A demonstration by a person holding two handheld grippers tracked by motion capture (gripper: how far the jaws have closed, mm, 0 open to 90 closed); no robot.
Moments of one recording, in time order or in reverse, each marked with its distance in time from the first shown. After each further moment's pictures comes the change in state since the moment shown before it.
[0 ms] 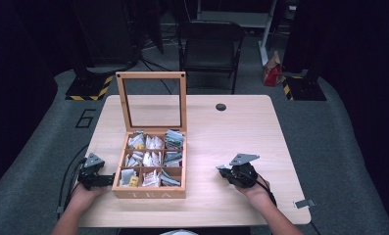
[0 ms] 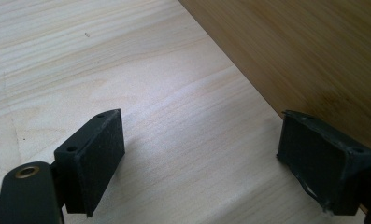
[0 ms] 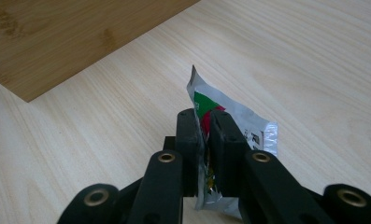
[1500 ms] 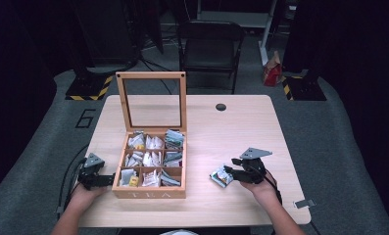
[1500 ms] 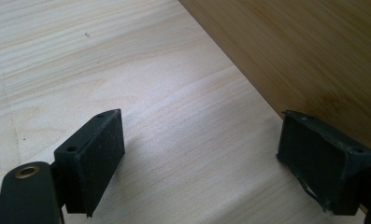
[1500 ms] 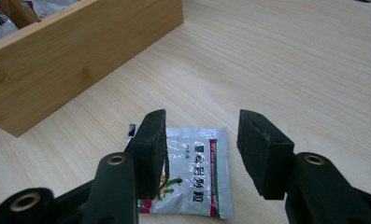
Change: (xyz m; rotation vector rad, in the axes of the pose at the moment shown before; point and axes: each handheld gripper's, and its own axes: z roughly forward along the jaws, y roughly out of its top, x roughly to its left) left arm 0.000 0.000 0.000 0.000 0.000 -0.001; right arm -0.019 0.004 -0.024 -0.096 -0.061 0.068
